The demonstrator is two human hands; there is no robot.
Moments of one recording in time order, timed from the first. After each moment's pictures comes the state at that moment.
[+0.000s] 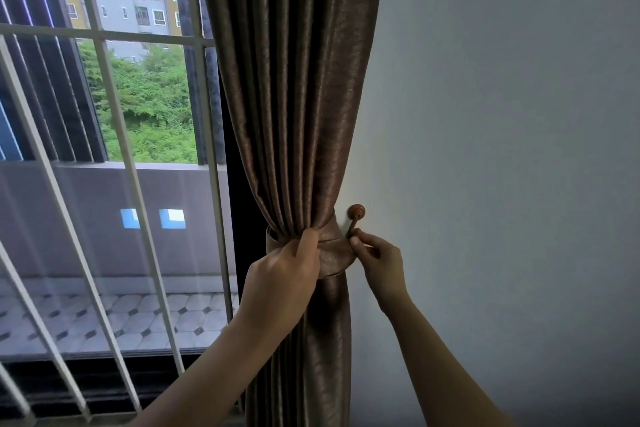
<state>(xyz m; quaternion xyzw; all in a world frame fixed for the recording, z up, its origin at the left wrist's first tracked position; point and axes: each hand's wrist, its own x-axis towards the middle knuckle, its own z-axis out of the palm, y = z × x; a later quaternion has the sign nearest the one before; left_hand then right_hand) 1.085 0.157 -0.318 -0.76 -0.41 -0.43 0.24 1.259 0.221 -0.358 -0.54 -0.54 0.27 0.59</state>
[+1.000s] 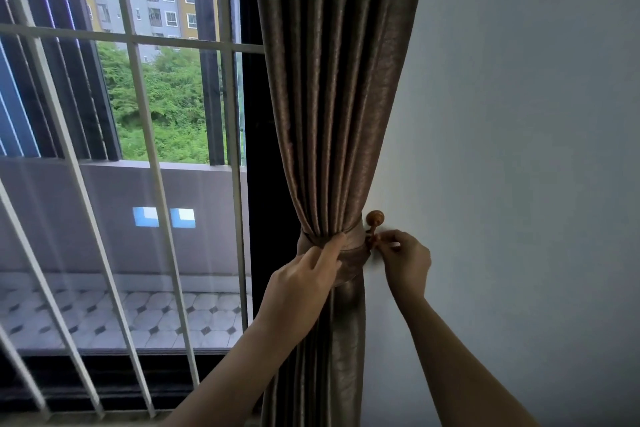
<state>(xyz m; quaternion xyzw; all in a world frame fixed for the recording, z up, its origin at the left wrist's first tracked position) 1.074 0.167 -0.331 -0.79 -0.36 -0.47 0.18 1.259 0.235 -0.348 -0.63 -0.53 0.08 0.56</state>
